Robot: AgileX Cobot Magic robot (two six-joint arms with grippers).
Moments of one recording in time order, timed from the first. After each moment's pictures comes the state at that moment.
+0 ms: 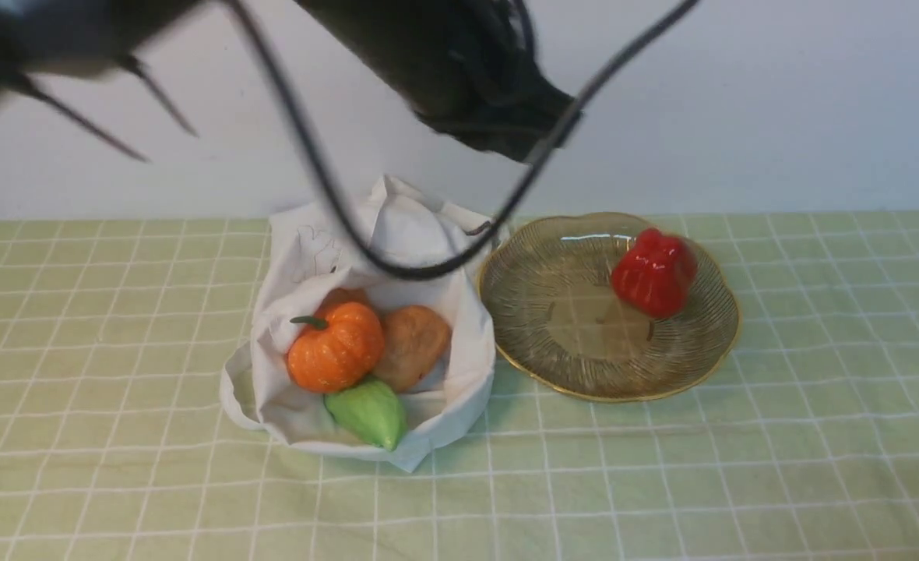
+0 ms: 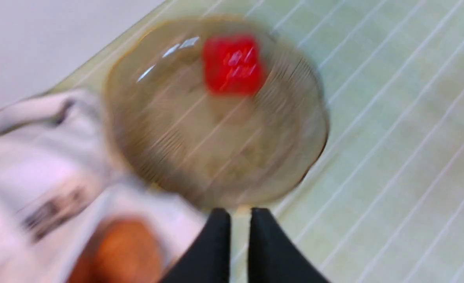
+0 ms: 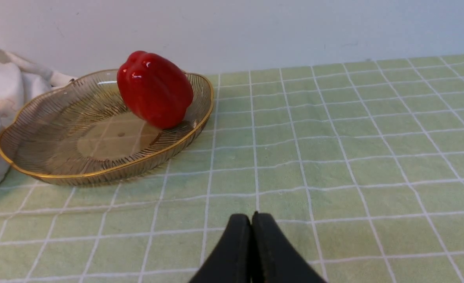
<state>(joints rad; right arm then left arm) 0.04 -0.01 0.02 0.01 0.40 0.10 -0.56 1.72 -1.92 -0.16 1.19 0.23</state>
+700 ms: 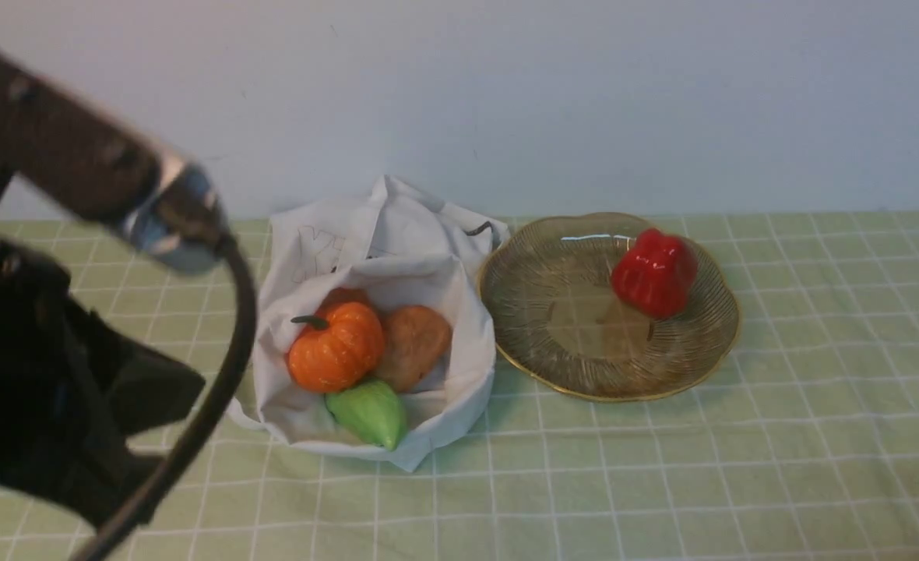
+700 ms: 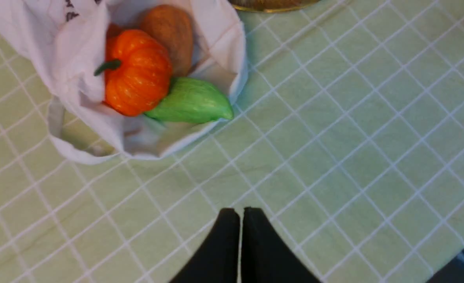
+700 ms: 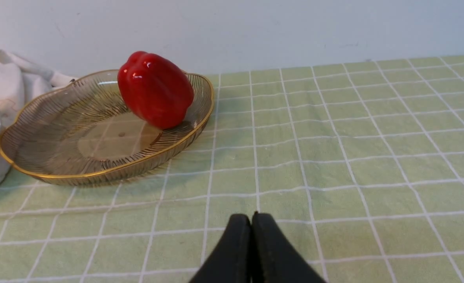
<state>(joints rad) 0.04 -0.01 0.02 0.01 0.40 0.10 -0.56 0.87 -0.99 -0.09 1.02 0.06</state>
